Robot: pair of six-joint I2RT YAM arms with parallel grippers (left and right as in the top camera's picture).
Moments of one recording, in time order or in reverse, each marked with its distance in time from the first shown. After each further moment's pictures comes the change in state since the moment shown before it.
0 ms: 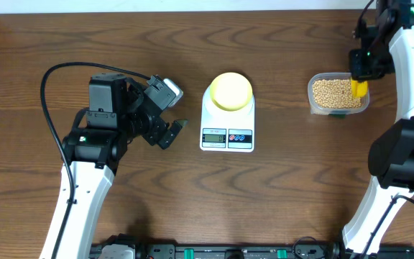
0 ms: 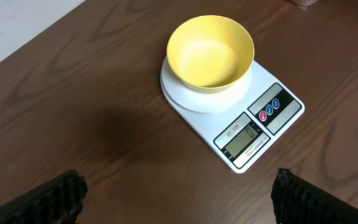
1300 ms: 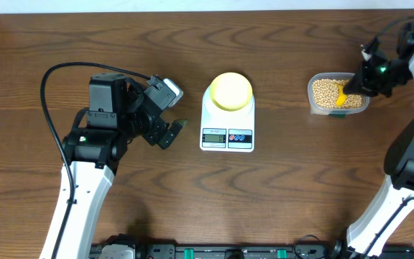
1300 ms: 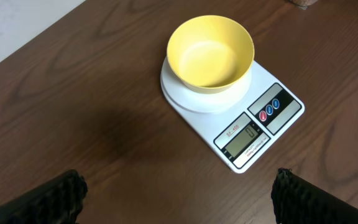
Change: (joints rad) left arm 0.000 0.000 0.000 0.000 0.000 0.000; right arm -0.175 -0.001 -0.230 0.118 -0.550 0.031
